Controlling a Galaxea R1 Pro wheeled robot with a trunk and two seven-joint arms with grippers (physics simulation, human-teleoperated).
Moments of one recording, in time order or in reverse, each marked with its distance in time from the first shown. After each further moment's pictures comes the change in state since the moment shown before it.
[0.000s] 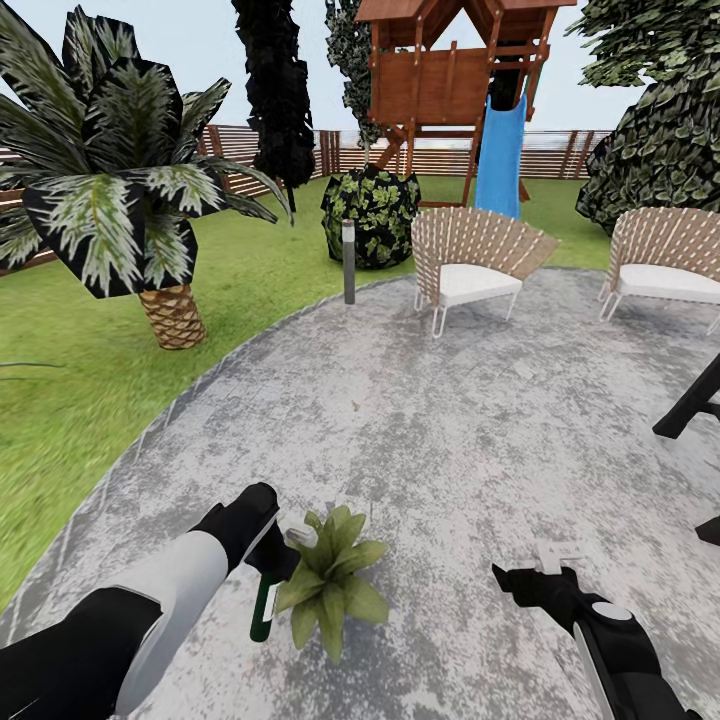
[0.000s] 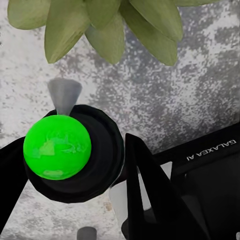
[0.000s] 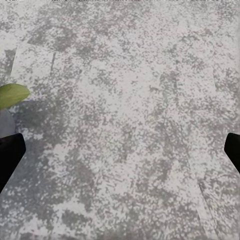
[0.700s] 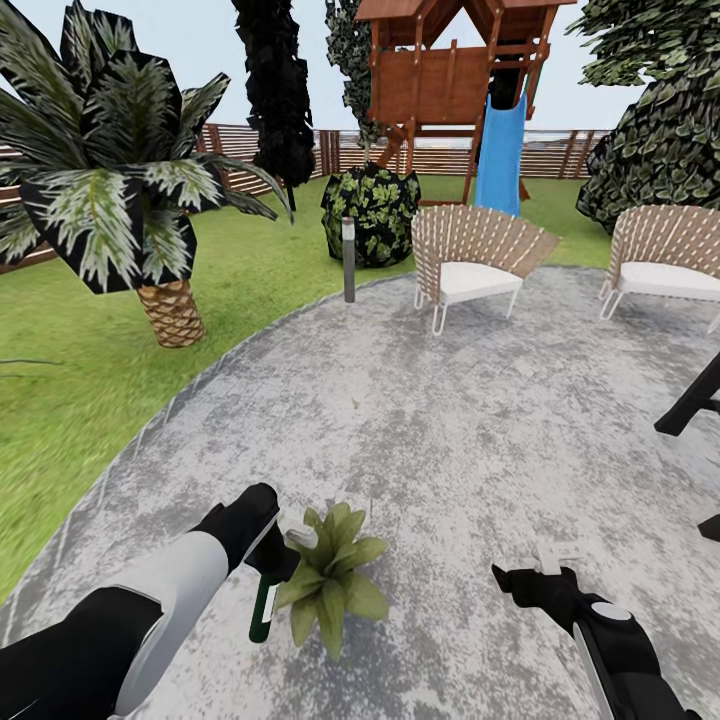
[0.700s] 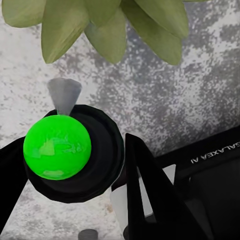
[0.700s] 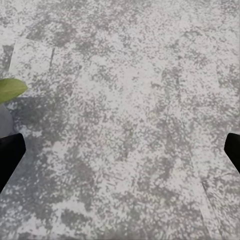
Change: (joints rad) left arm 0.000 -0.001 -0.009 0.005 0.002 0.000 0.001; right arm 0.001 0.001 0.001 0.001 0.000 0.003 0.000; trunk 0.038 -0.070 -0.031
